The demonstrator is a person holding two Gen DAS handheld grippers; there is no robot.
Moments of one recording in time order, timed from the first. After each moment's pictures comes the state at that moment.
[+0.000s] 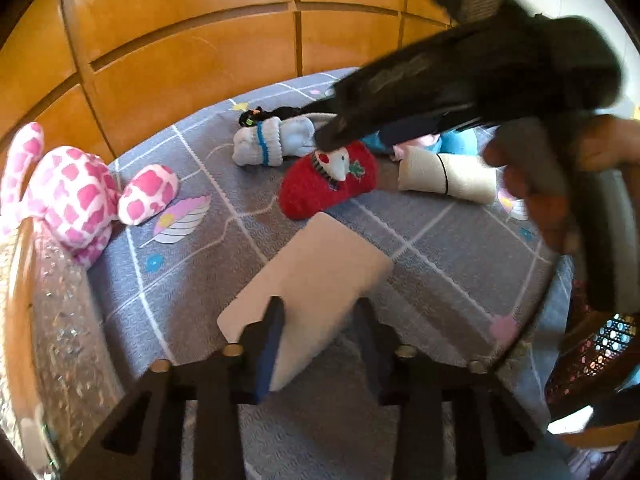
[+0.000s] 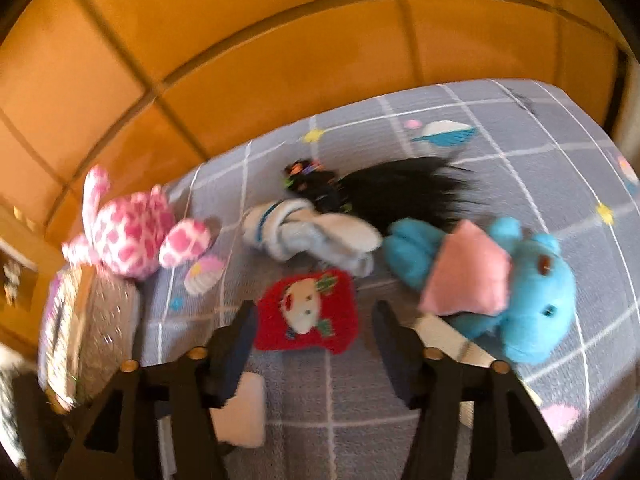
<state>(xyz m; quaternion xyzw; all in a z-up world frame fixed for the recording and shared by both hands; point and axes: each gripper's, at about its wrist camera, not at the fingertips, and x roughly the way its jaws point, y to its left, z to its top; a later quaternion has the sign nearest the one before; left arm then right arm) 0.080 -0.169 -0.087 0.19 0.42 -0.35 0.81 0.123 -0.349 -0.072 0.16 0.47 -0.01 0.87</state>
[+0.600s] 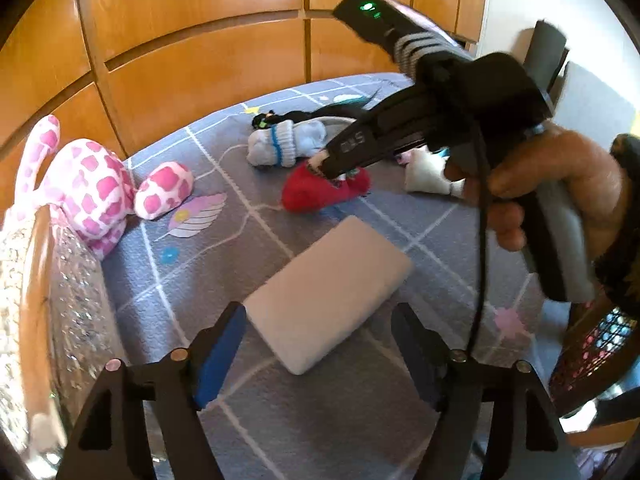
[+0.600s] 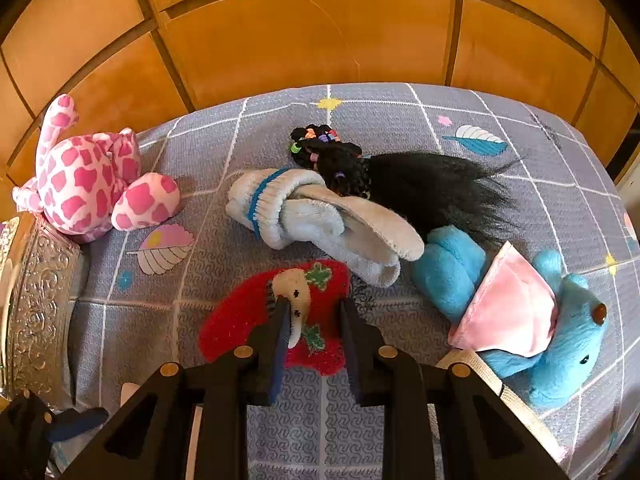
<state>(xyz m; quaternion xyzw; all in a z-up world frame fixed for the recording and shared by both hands) 0.078 -0.157 -0.086 0.19 0.41 -0.35 0.82 0.153 -0.328 -0.102 0.09 0.50 -0.03 0.86</state>
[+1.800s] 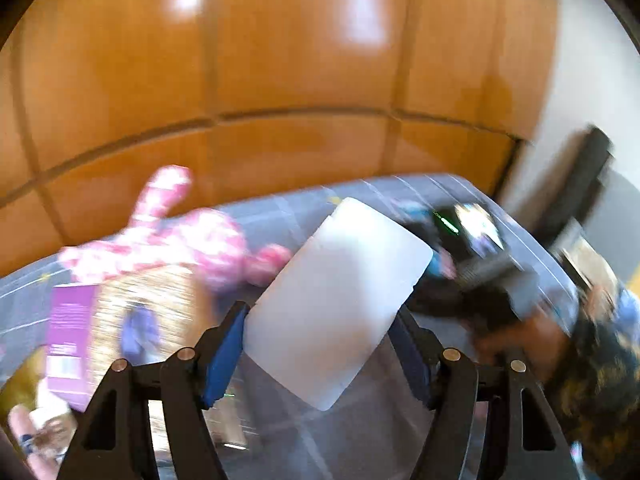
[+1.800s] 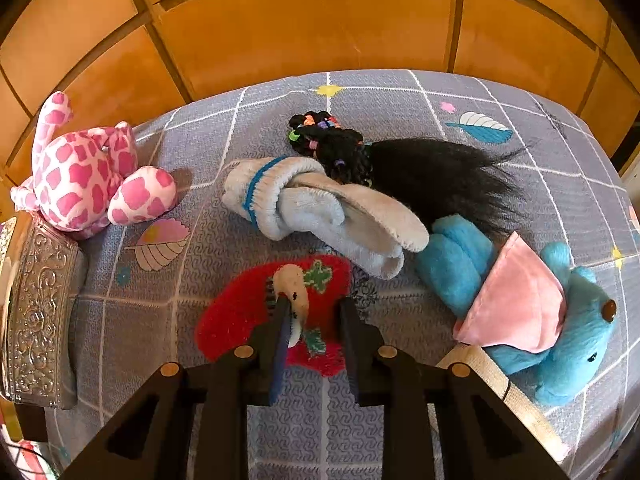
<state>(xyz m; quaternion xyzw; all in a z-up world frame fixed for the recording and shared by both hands) 0.103 -0.071 0.031 0.05 0.35 -0.24 0.90 0.154 -0.324 -0.107 0.08 0.51 -0.03 0.85</state>
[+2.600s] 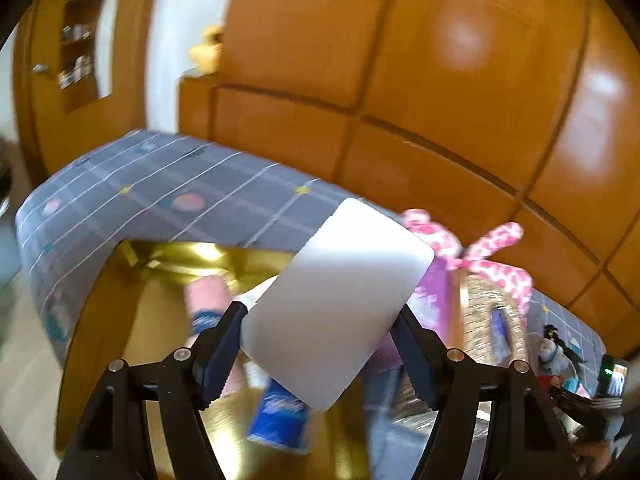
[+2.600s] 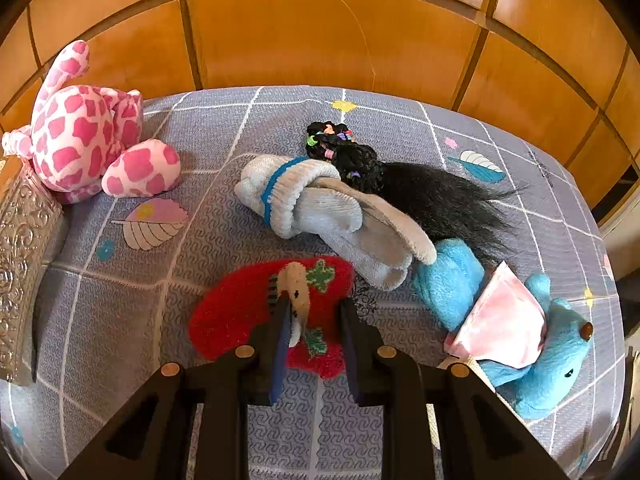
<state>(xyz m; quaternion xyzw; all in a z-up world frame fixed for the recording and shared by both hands) 0.054 0.181 0.010 -0.16 0.34 0.12 0.92 0.149 -0.302 -0.108 -0.02 0.49 -0.05 0.87</state>
